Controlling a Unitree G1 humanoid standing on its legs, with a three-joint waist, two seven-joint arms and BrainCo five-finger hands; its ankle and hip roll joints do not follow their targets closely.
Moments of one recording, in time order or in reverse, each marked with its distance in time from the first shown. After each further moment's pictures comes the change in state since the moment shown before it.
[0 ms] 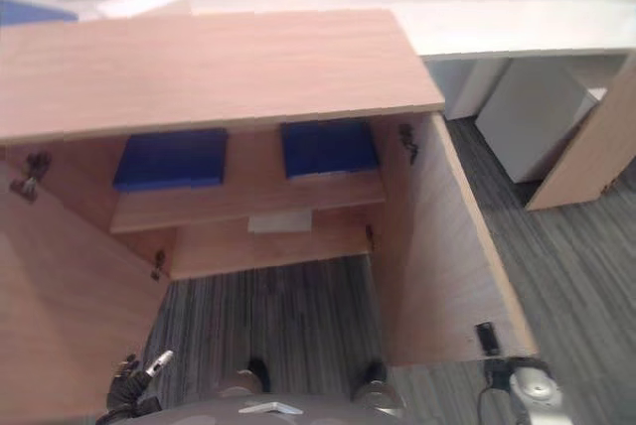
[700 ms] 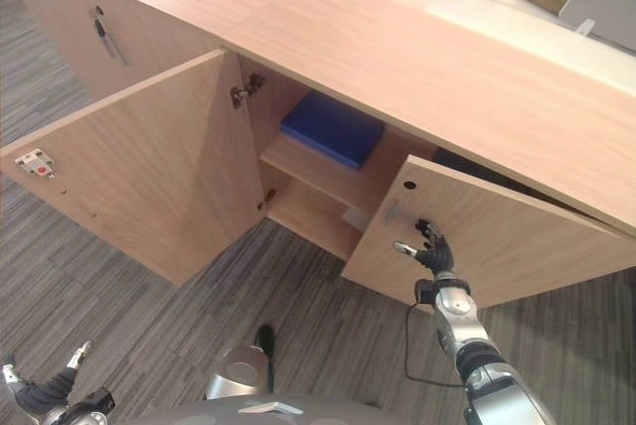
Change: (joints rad) left arm 0.083 0.053 0.105 -0.158 0.244 -0.237 0.566; right arm -0.382 0.161 0.071 0.148 -0.024 -0.056 -0.098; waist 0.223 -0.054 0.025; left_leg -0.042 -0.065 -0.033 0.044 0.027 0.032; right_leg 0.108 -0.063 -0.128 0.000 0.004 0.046
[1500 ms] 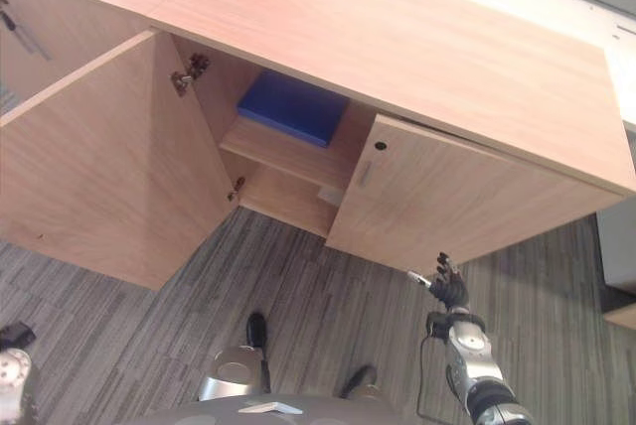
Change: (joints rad) left arm -0.161 0.302 0.263 -0.132 -0.003 0.063 -0.114; right arm 0.240 0.007 -0.080 -0.076 0.036 0.064 0.025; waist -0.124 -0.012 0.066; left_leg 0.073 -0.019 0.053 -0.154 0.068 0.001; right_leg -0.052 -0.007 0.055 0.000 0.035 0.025
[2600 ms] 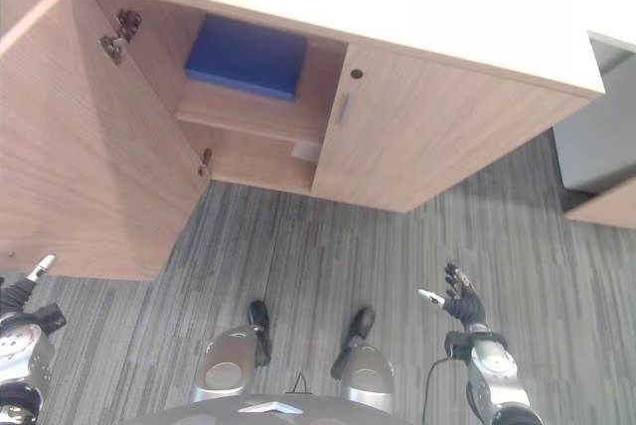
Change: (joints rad) left arm -0.151 -0.039 -0.192 0.277 -0.202 0.207 -0.398; right arm 0.096 -0.079 -0.048 -0.070 -0.037 -0.022 0.118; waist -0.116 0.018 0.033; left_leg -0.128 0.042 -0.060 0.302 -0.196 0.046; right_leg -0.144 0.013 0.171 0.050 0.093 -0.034
